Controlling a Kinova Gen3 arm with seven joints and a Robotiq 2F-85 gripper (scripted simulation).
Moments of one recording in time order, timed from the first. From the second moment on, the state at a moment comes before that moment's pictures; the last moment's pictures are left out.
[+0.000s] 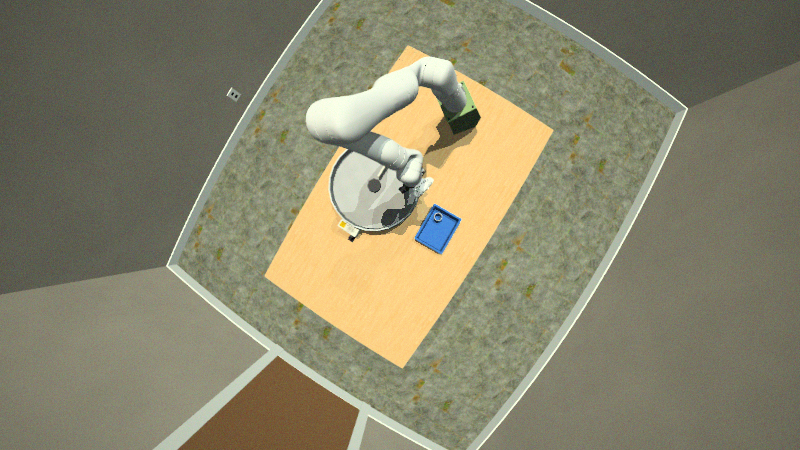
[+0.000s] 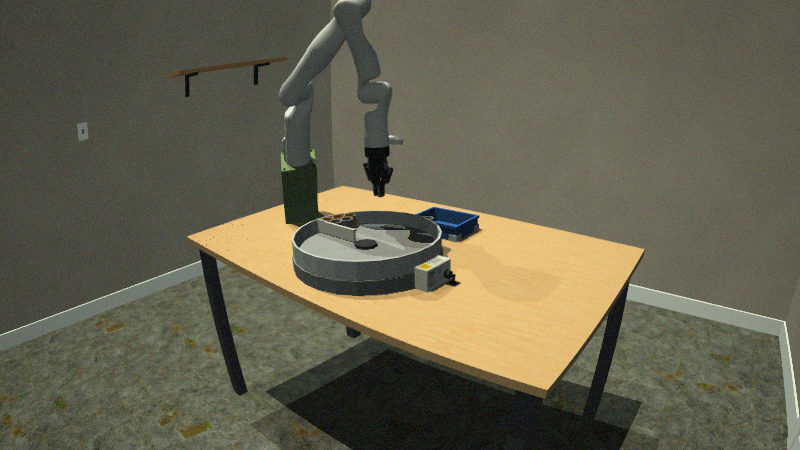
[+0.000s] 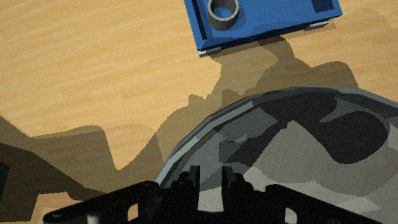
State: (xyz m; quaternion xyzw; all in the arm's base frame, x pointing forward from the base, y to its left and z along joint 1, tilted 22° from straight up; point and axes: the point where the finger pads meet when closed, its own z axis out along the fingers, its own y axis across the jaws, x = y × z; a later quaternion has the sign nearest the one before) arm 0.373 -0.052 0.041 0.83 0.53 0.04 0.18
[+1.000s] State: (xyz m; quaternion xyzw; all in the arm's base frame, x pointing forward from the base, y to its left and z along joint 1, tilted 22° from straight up) arm 0.318 -0.141 0.045 0.83 0.52 0.03 0.18
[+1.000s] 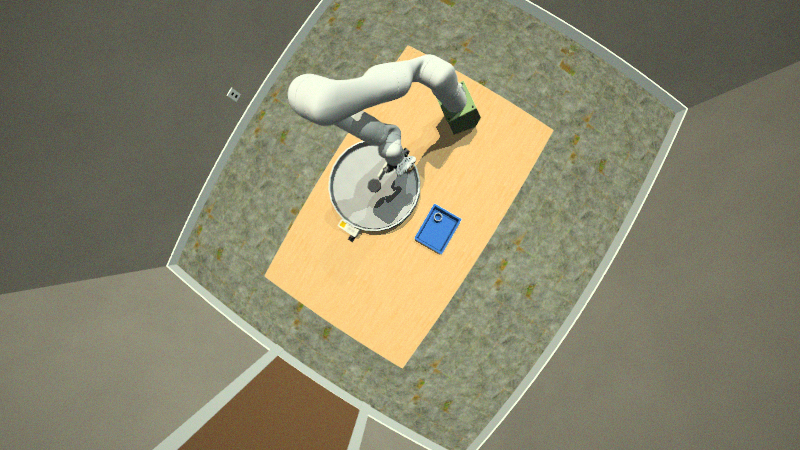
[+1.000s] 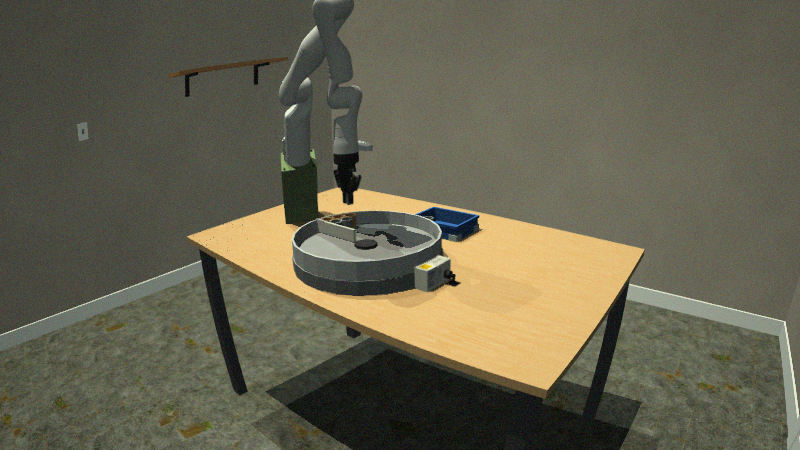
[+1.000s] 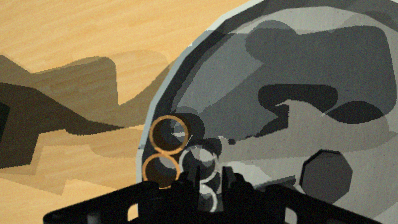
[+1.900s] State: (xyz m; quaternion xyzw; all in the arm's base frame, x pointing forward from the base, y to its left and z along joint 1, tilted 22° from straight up) arm 0.328 -0.150 0.022 0.83 0.52 0.04 0.19
